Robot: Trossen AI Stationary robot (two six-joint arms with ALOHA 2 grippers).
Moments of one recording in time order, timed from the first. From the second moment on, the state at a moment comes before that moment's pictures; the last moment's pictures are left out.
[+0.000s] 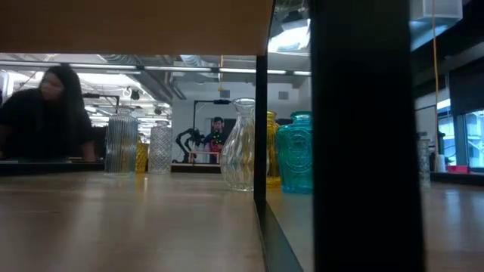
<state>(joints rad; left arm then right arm) 0.10 0.42 0.42 0.59 0.08 -0.69 0.01 1.37 1.65 -0.55 0.79 0.25</state>
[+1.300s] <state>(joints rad) 0.17 0.42 0.83 -0.32 -0.25 -0.45 -0.77 1.45 1.25 -1.16 0.27 0.54</state>
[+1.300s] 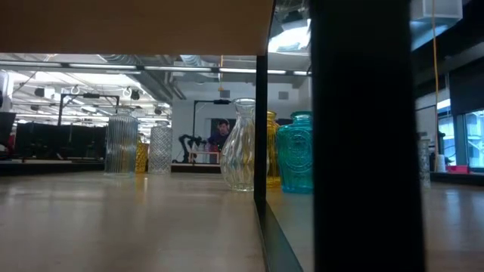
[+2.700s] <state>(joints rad) 0.16 0.43 0.83 -0.38 -0.28 -0.44 -0.56 1.52 1.55 -1.49 -0.05 0.22</state>
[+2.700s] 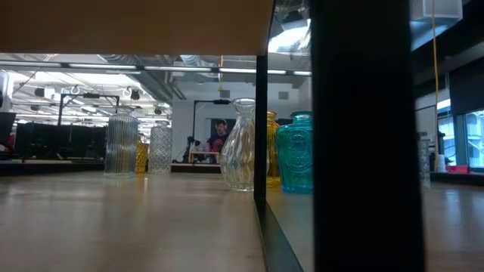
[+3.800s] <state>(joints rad) 0.16 0.49 0.83 -0.44 0.07 -0.53 0.15 1.95 2.31 -1.29 -0.17 0.21</state>
